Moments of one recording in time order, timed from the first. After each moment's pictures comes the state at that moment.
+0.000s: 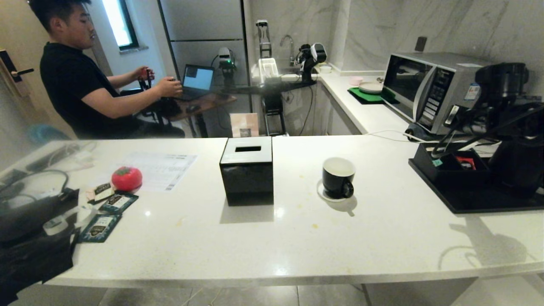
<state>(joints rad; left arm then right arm) 0.00 0.00 0.00 0.00 0.01 -0.04 -0.05 1.93 -1.48 -0.12 -0.39 0.31</state>
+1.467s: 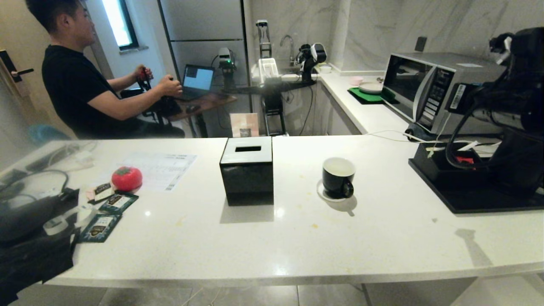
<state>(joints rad) 0.00 0.00 0.00 0.00 0.01 -0.04 0.12 1.65 -1.31 -0.18 -0.39 0.18</state>
